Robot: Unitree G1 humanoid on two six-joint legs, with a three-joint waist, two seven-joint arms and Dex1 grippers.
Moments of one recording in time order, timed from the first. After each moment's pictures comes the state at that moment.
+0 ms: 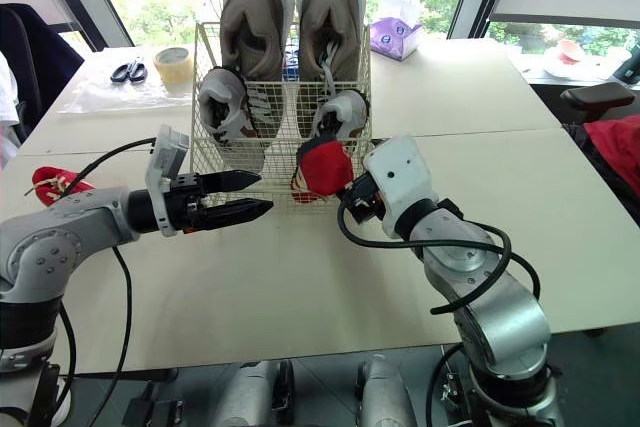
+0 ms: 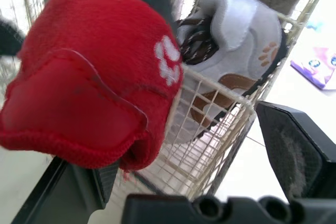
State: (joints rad) left arm -0.44 0.74 0.12 -0.34 -0.98 0.92 -0.75; right arm -0.37 -0.46 0.10 -0.88 0.23 1.04 0.23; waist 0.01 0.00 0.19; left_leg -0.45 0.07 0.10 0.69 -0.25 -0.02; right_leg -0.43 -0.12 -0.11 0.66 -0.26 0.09
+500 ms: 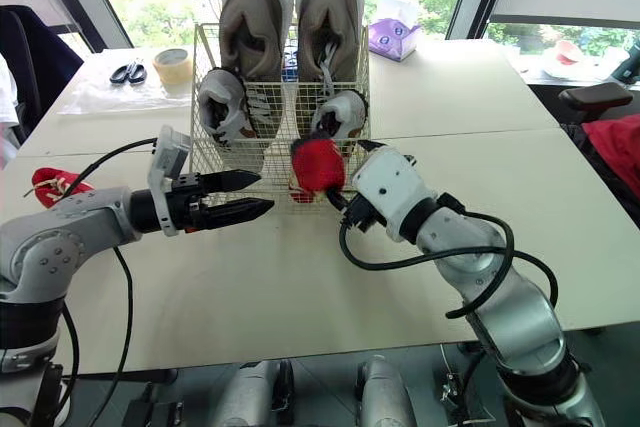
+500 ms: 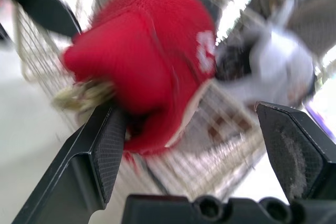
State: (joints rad) left arm -0.44 0.72 0.12 -0.34 -0.97 0.92 -0.74; right arm -0.39 -0.55 0.12 -0.84 0.25 0.86 0.40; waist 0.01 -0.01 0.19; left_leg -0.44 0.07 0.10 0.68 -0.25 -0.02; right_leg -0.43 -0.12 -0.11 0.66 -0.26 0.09
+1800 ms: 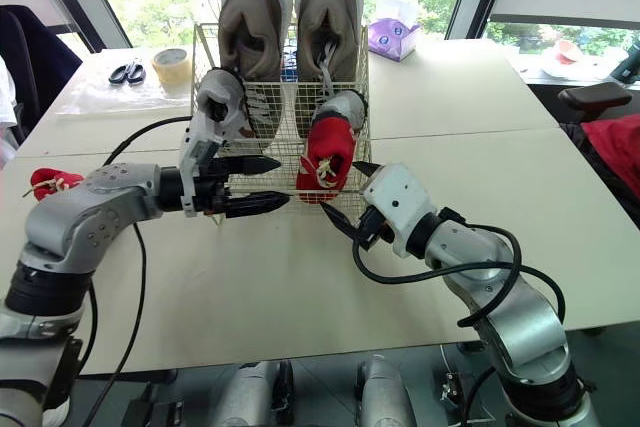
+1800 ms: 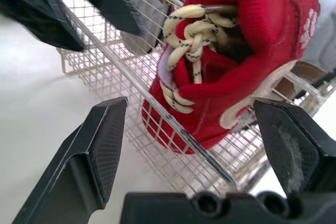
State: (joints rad) left arm -0.56 0.73 -0.01 -0.23 -0.73 0.80 -0.93; right arm -0.27 -0.55 0.03 -0.80 0.33 0.83 0.46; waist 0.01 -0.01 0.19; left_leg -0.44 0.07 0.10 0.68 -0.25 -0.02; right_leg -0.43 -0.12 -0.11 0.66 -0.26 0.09
